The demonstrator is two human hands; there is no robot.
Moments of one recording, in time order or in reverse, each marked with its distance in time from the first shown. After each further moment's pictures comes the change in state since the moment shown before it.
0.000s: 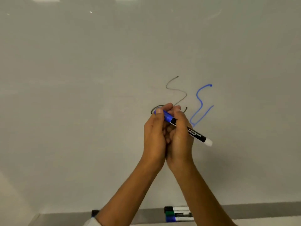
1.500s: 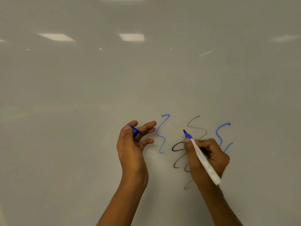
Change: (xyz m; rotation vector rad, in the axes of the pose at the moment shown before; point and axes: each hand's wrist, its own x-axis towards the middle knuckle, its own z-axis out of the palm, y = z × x) left_hand 0.041 0.079 -0.062 -0.085 0.251 0.199; right_hand 0.043 0.005 -0.005 -0.637 0.137 -1.002
